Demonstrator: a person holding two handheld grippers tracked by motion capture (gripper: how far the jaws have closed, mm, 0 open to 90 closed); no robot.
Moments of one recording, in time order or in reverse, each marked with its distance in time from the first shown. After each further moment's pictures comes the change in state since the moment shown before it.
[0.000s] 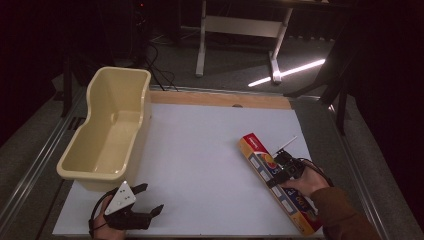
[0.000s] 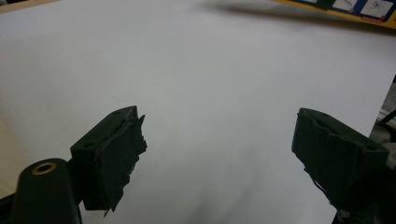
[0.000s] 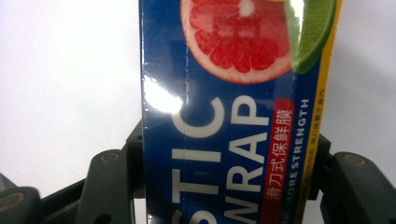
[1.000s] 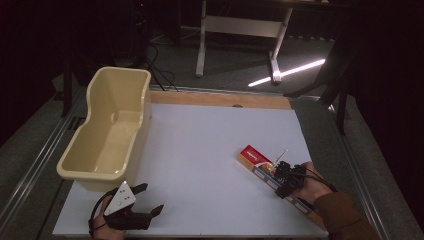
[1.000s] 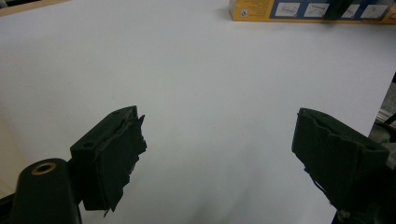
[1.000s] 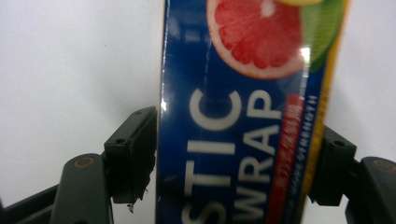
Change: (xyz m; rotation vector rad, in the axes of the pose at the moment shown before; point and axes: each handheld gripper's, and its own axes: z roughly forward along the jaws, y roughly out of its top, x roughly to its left) left arm -0.001 0.000 -0.001 -0.008 -0.004 0.002; right arm 0.007 -0.021 0.015 0.098 -0.275 -0.336
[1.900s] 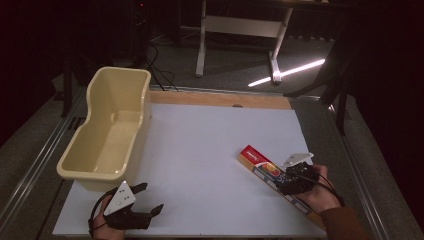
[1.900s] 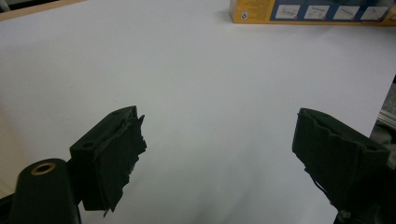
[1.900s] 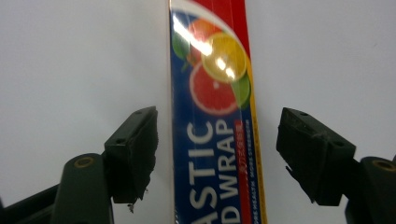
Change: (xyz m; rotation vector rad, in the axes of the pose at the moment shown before) left arm 0.000 0.001 -0.001 -0.005 0.003 0.006; right arm 0.011 -0.026 -0.040 -0.388 -0.090 0.104
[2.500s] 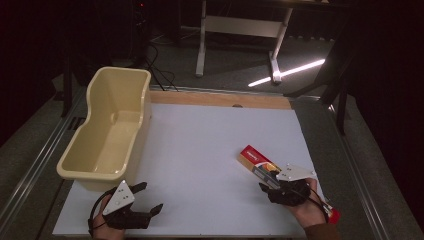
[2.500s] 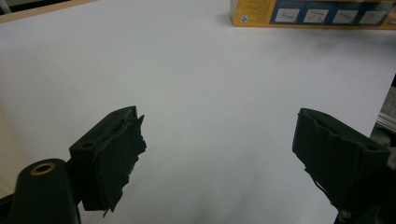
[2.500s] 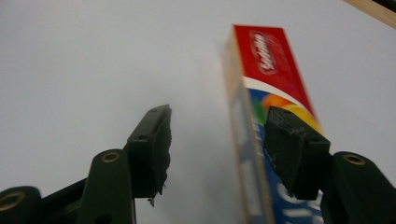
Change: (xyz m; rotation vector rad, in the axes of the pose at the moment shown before) left arm 0.001 0.001 -0.001 -0.010 0.000 -0.005; right arm 0.045 -0.006 -0.007 -0.318 0.052 0.049
